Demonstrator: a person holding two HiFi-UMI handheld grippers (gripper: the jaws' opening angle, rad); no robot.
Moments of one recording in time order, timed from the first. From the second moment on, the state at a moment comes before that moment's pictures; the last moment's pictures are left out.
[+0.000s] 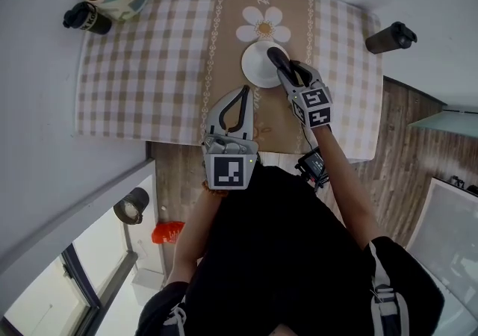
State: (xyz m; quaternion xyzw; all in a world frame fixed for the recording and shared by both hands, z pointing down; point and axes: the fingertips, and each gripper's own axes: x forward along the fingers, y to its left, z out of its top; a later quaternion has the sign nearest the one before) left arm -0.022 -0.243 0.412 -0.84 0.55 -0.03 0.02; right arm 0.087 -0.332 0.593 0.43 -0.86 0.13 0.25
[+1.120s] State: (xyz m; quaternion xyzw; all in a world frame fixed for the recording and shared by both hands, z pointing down) left arm -0.036 -0.243 0.417 -0.83 0.55 -0.02 0.01; right arm 0.084 -0.360 0.640 0.43 -0.84 0.17 0.28
